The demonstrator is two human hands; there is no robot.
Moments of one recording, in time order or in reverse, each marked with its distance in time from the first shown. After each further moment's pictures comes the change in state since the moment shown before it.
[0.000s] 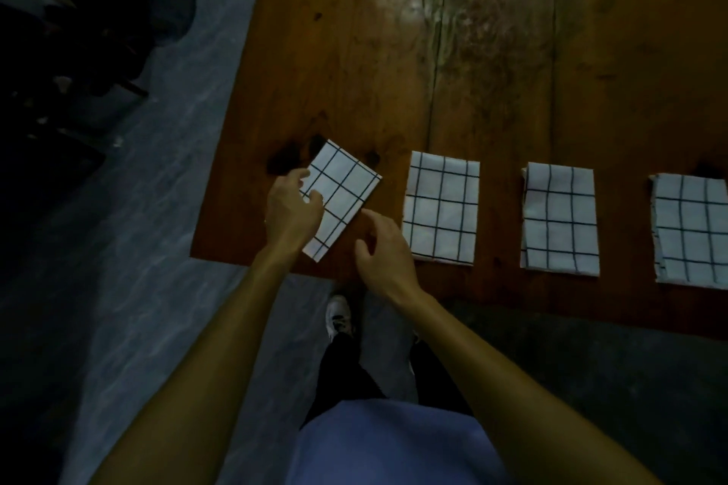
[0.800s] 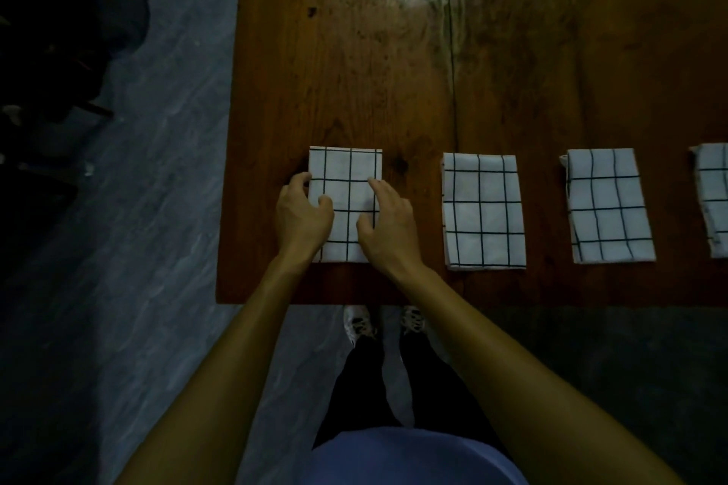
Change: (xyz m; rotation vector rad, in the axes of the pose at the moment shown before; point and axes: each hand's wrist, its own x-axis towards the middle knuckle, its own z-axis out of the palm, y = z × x) left_hand 0.062 -0.034 -0.011 -0.089 -0.117 -0.028; right_hand 0.073 -0.034 0.051 -0.087 0.140 0.049
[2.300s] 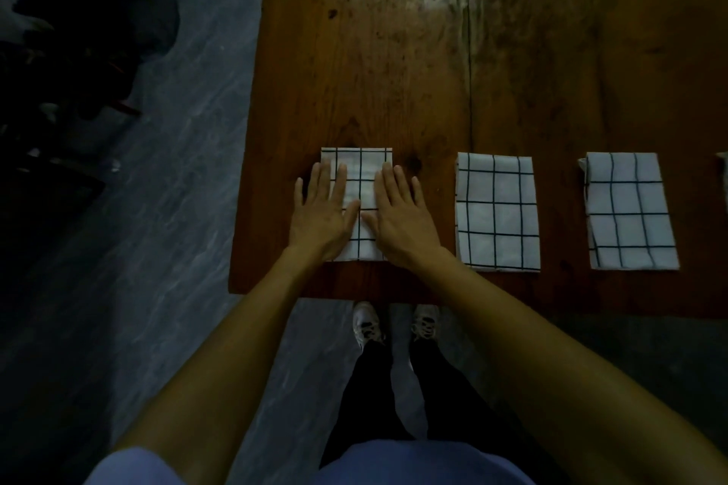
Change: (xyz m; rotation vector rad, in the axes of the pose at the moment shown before) left_hand 0.009 -0.032 0.013 0.791 -0.223 0.377; right_hand 0.024 0.029 0.004 -0.670 -0.258 -0.256
